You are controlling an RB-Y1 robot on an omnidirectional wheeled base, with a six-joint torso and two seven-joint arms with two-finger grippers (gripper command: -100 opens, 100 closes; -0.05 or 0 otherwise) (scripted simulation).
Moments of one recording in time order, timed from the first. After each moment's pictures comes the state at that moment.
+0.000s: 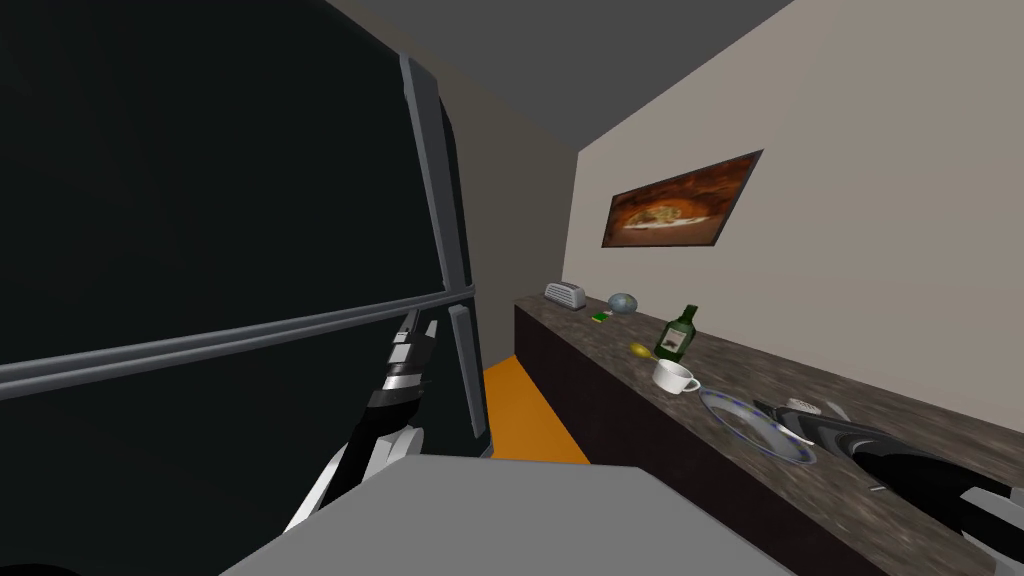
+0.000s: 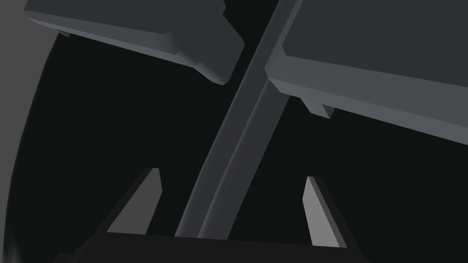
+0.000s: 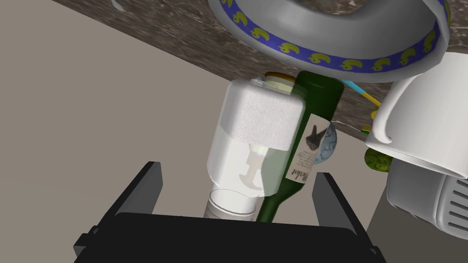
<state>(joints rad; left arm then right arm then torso) 0.51 0.02 0.00 -2.31 -0.03 -0.37 0.10 0.77 -1.21 -0.27 -1.52 0.11 0.27 0.31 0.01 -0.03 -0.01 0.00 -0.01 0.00</state>
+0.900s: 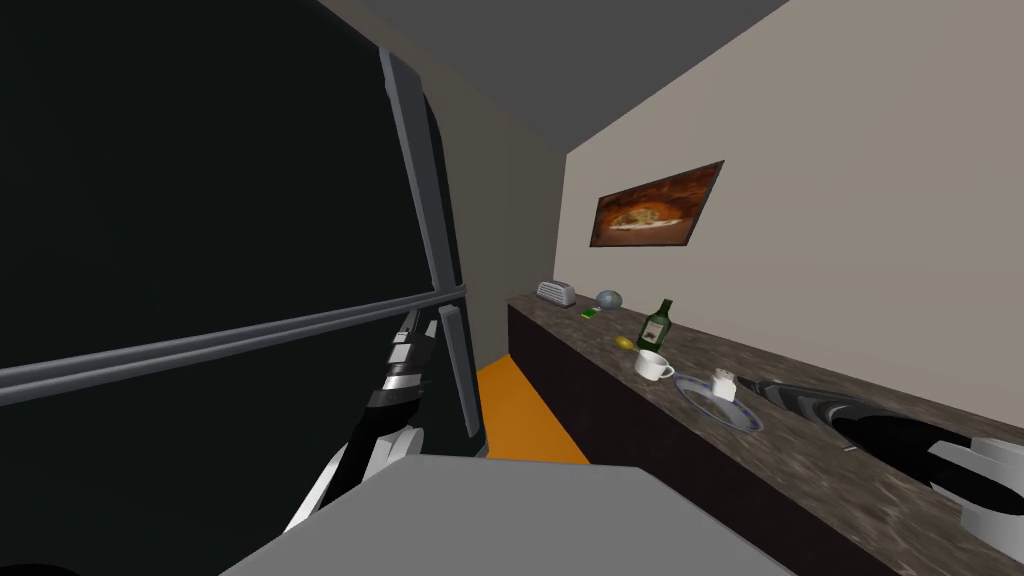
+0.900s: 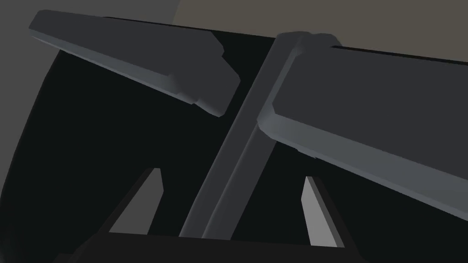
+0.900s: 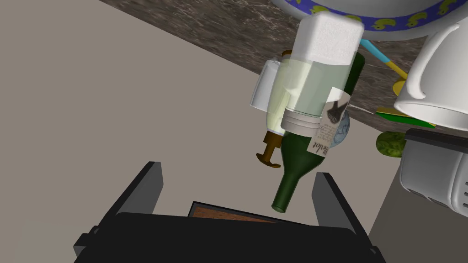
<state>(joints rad) 0.51 0.02 0.00 -2.31 -0.03 -0.37 0.10 0.84 -1.34 -0.35 -1.62 0.03 0.31 0.27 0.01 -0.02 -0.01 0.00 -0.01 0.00</state>
